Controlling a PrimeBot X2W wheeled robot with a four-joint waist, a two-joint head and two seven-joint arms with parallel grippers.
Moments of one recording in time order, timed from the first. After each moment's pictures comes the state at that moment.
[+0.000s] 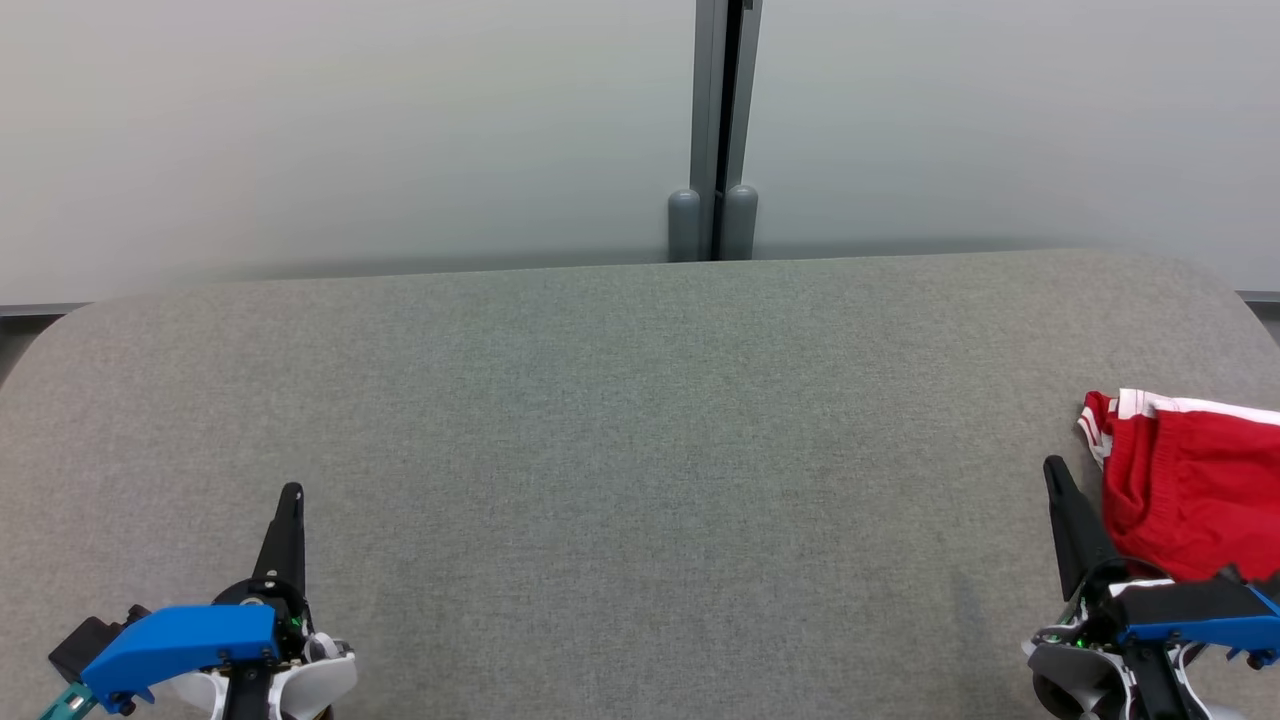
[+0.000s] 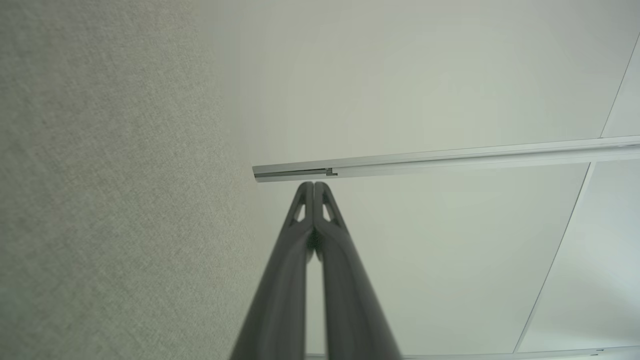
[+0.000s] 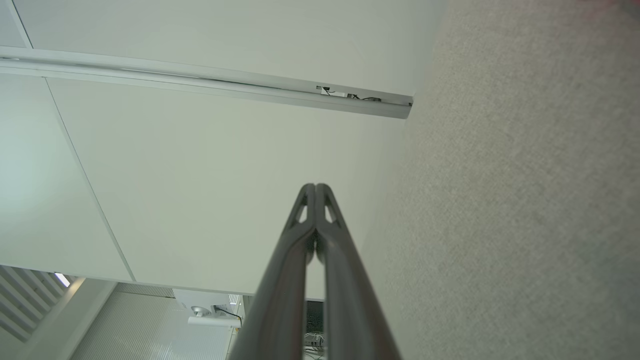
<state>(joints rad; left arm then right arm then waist) -0.09 0.05 0.09 0.27 -1.50 -0.11 0.08 -0.12 -0.05 -0.10 0.28 1.48 0.13 0.08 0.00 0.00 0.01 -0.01</state>
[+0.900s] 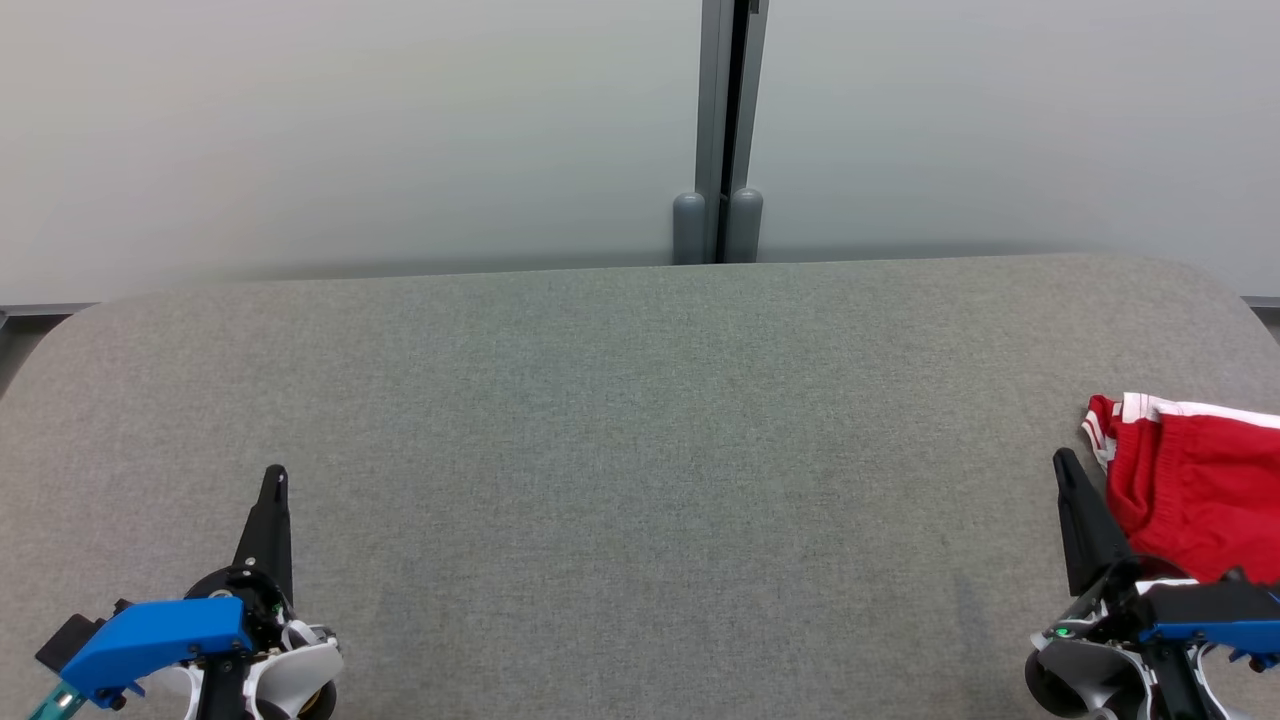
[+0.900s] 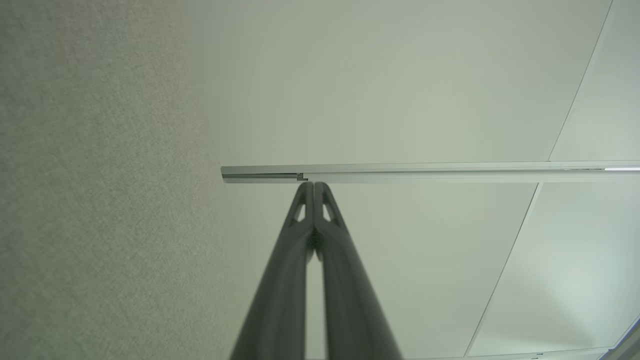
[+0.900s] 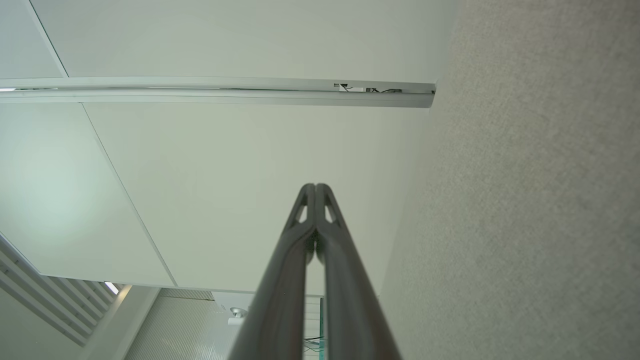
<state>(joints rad) -0.10 0.05 0.11 0.25 -1.61 -0.13 0.11 -0.12 -0.05 -0.11 0.24 1.61 0.13 0.11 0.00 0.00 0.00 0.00</state>
